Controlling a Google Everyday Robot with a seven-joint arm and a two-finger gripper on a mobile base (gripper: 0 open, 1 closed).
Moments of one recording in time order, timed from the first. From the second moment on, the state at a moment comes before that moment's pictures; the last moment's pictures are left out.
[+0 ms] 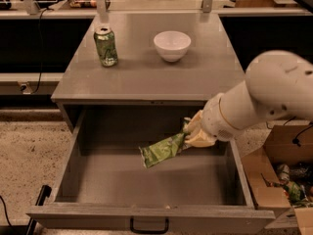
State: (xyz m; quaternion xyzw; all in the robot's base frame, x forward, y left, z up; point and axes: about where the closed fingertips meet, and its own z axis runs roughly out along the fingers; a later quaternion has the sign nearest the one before) arm 0.465 -0.088 0.794 -0.63 0.72 0.10 0.26
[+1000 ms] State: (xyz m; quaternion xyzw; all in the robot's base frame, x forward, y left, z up) arm 0.508 -0.122 0.727 -0.60 0.73 0.05 0.33
